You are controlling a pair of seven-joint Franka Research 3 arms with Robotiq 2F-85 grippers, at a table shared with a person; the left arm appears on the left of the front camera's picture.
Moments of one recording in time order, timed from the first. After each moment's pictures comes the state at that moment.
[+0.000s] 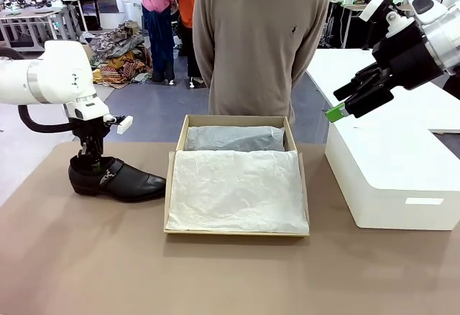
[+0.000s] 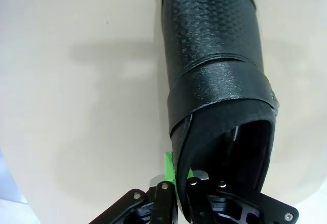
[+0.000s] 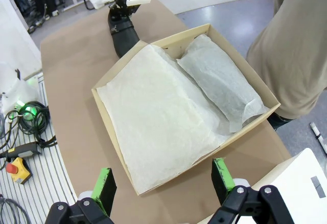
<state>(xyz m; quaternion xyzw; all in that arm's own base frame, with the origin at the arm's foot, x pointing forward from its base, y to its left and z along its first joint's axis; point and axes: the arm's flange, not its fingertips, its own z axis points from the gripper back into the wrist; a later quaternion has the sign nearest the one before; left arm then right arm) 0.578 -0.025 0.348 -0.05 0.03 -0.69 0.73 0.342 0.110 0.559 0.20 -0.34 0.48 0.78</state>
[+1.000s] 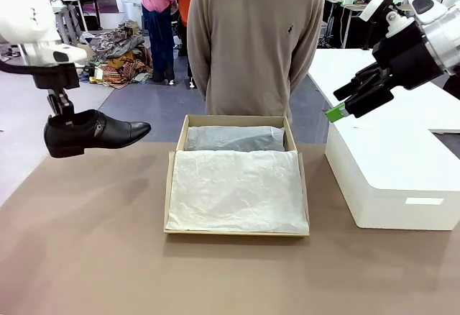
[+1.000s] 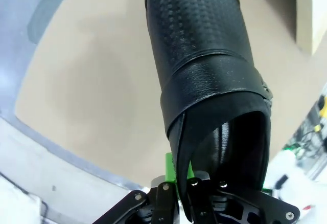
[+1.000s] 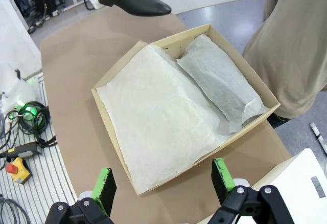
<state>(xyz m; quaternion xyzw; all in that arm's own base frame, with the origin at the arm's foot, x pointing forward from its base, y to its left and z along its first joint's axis) 0.575 0.021 0.483 -0.05 0.05 -0.38 0.92 0.342 0.109 0.559 0.20 -0.34 0.48 0.78</state>
